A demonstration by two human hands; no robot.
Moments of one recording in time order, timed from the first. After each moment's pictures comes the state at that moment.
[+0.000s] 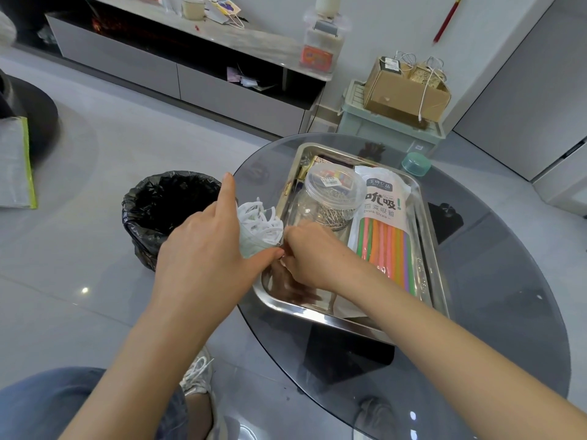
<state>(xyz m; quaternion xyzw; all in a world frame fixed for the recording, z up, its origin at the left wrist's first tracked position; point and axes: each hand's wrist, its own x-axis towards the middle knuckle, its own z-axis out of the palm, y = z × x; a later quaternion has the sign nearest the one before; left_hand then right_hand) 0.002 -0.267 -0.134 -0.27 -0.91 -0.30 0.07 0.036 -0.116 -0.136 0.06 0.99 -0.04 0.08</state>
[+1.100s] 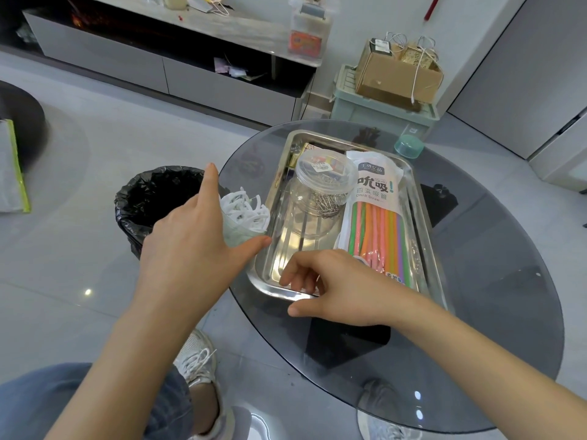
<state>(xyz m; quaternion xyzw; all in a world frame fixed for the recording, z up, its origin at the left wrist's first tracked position) -0.001 -0.272 -0.136 -0.27 -0.91 -0.31 0.06 0.101 -0.114 -0.124 0.07 0.94 -0.30 0.15</state>
